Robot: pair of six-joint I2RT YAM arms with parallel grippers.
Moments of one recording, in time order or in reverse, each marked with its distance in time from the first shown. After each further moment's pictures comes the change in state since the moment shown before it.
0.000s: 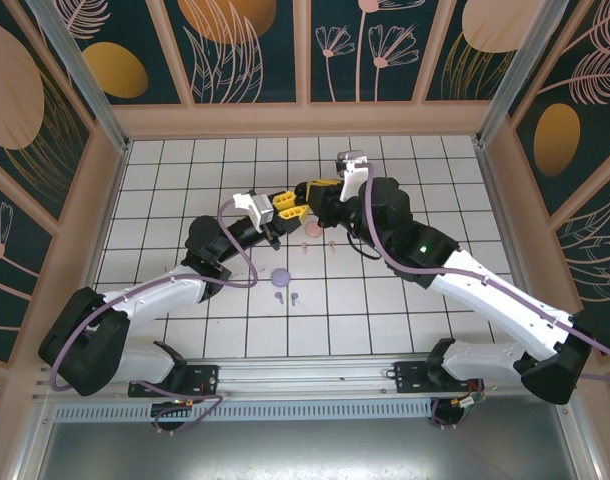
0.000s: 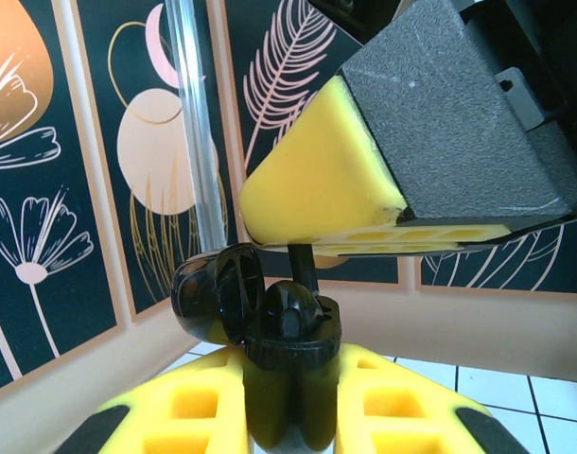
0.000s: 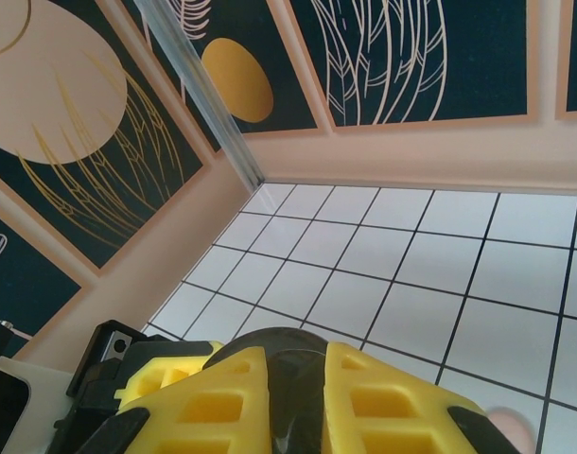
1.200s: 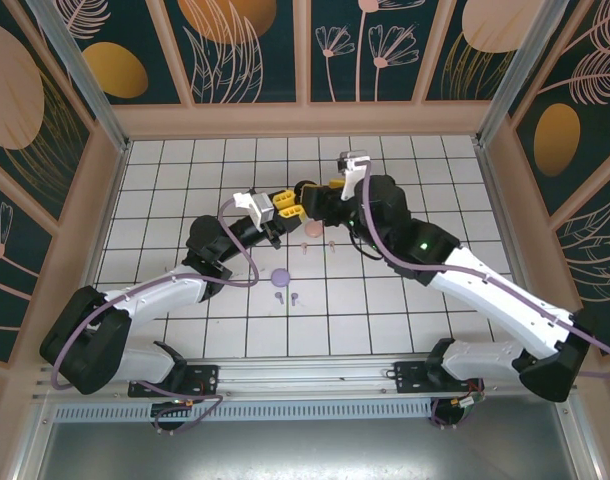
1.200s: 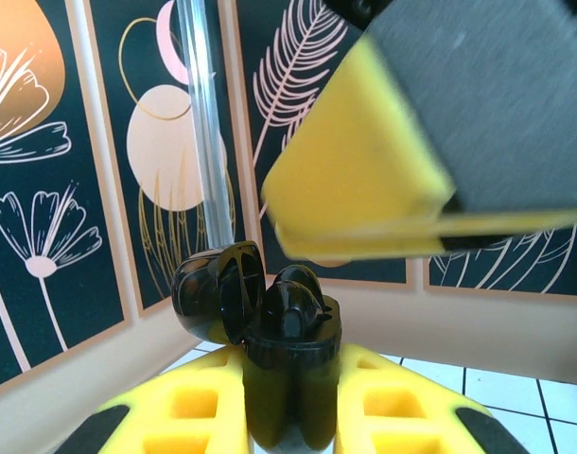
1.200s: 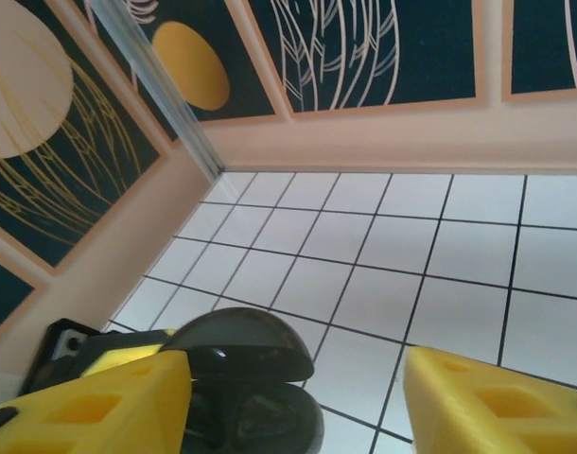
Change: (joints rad) left arm 0.000 0.009 0.000 0.004 -0.021 -0.003; right arm 0.003 0.003 0.057 -0.111 0.077 0.020
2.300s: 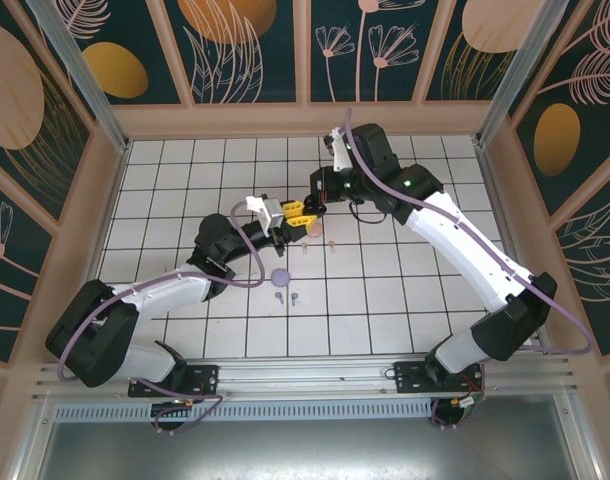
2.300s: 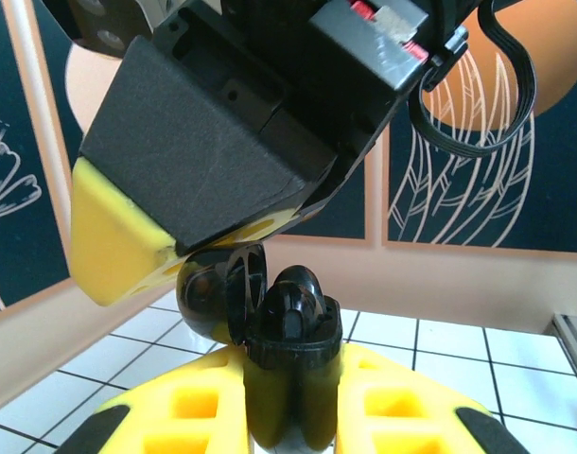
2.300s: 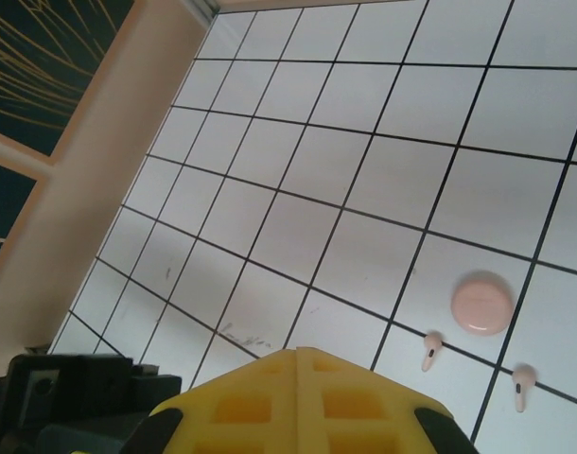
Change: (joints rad) left arm -0.009 0.043 0.000 -0.064 0.084 0.001; right arm -0.231 0.311 0.344 -0.403 -0.458 -0.010
